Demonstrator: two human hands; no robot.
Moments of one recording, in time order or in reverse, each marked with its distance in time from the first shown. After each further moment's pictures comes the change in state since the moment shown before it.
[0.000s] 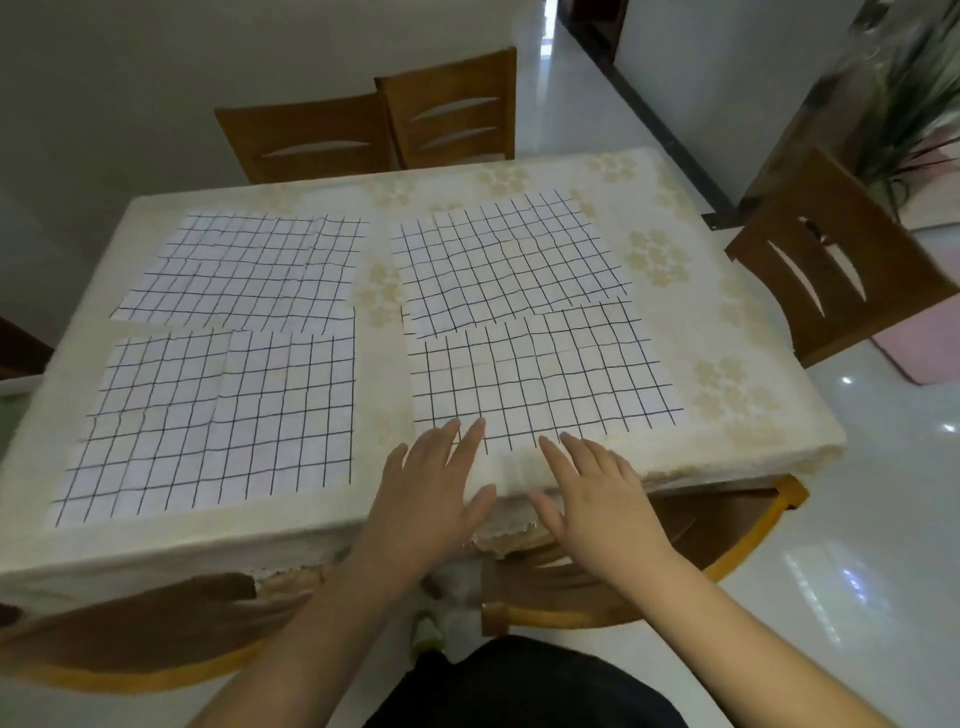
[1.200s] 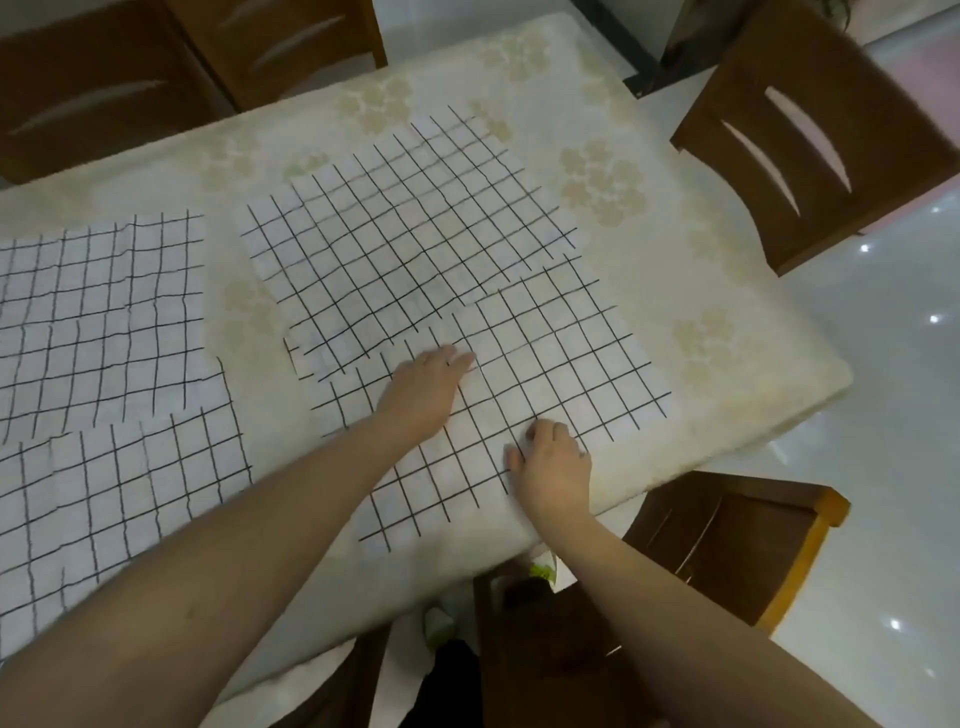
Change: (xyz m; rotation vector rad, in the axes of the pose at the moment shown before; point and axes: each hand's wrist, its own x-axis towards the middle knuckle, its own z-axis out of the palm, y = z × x) left_hand 0.305 -0.033 0.085 0.175 -0.240 0.337; right_hand 0.163 0.050 0.143 0.313 0.054 0.652
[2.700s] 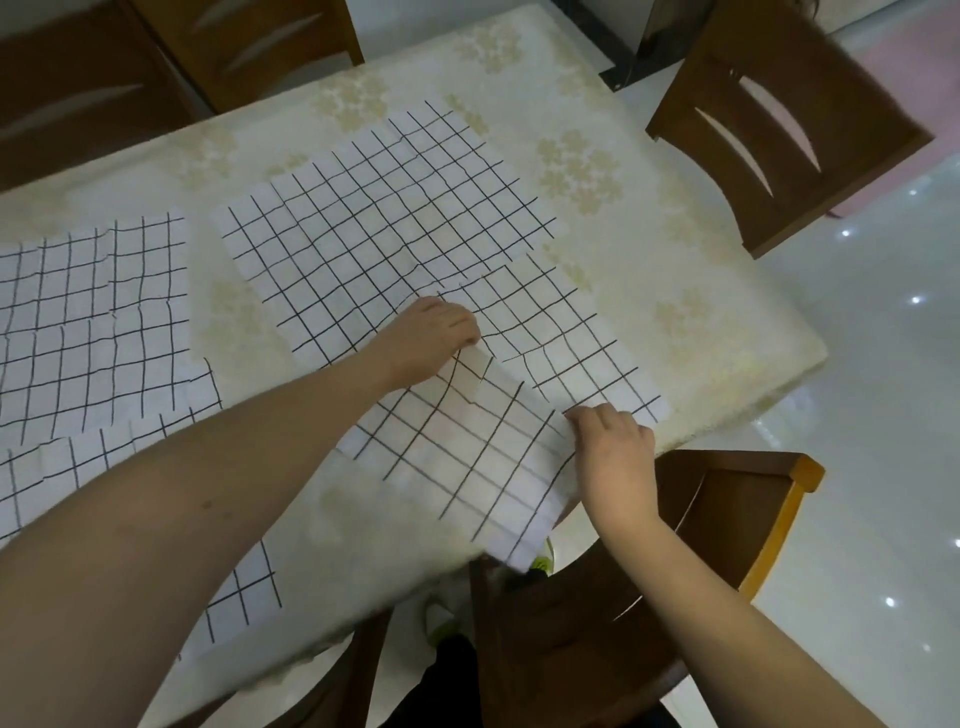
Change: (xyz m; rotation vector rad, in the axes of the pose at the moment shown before) left_hand 0.041 -0.020 -0.025 0.105 0.255 0.492; right_hand -0.021 0.048 -0.067 -0.116 0.235 -0.187
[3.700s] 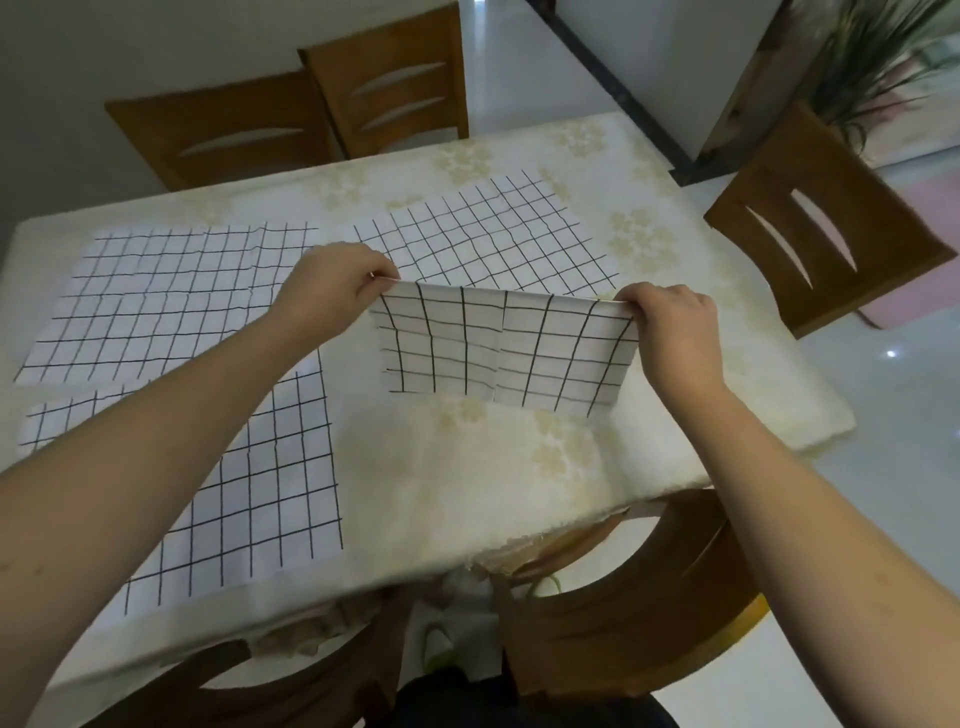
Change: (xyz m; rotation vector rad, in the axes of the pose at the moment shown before) left_hand -0.161 -0.015 -0.174 -0.088 0.307 -0.584; right_hand 0.101 -0.045 -0.108 0.115 0.260 -0.300
